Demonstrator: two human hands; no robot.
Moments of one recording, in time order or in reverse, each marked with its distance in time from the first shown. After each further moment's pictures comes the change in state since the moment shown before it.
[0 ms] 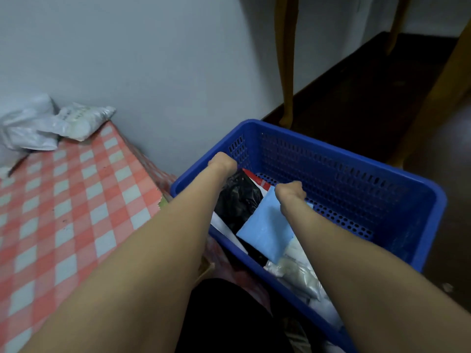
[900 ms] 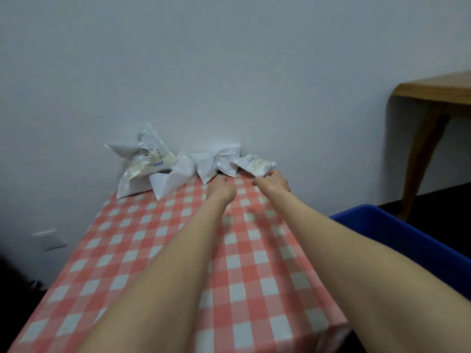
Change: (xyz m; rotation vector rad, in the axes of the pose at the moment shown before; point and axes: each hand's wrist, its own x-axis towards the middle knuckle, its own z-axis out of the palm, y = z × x) left_hand -0.093 -0.221 -0.267 -0.398 0.562 -0.002; right_hand -0.326 -0.130 0.164 -0.222 -0.422 -0.819
